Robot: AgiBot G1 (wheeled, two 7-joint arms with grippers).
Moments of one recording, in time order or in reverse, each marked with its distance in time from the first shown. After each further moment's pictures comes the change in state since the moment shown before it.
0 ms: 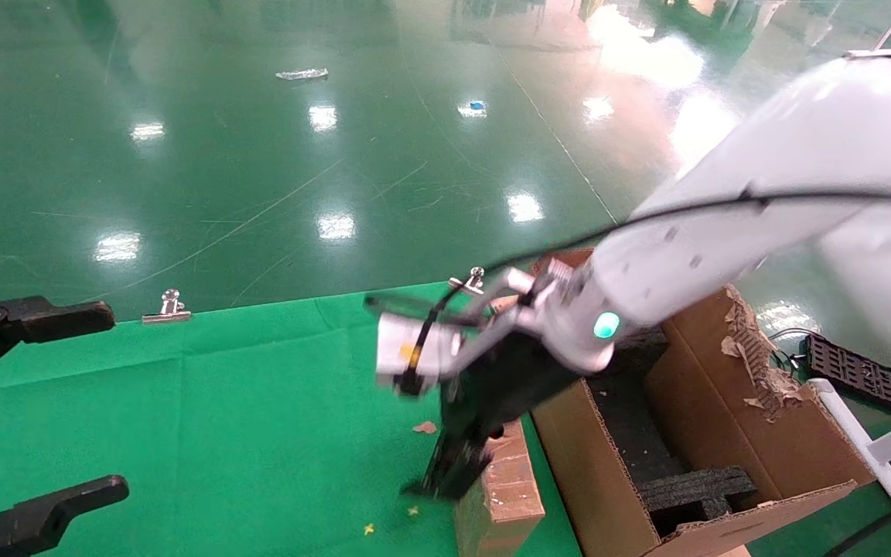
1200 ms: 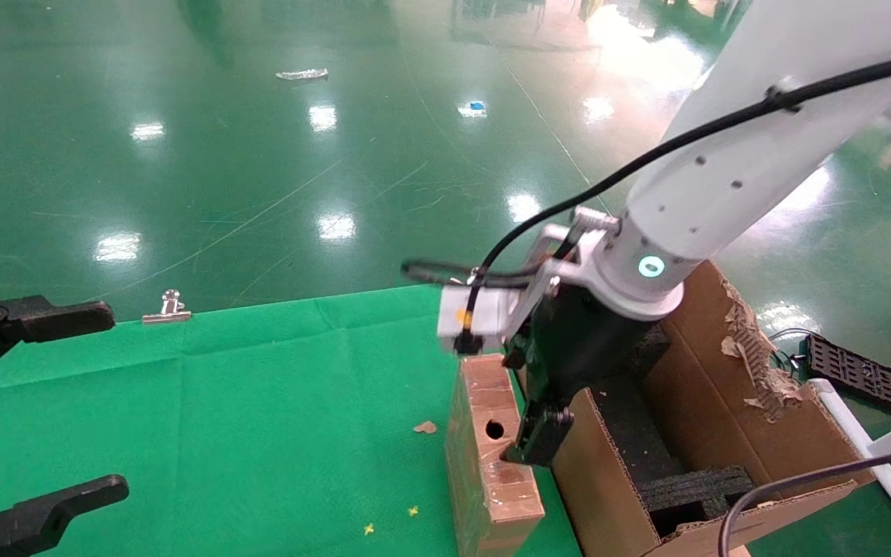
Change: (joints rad) left arm -0.001 -0.001 0.003 0.000 -0.002 -0.001 0.001; right arm 0.449 -0.028 -0.628 -0.024 0.112 0.035 0.310
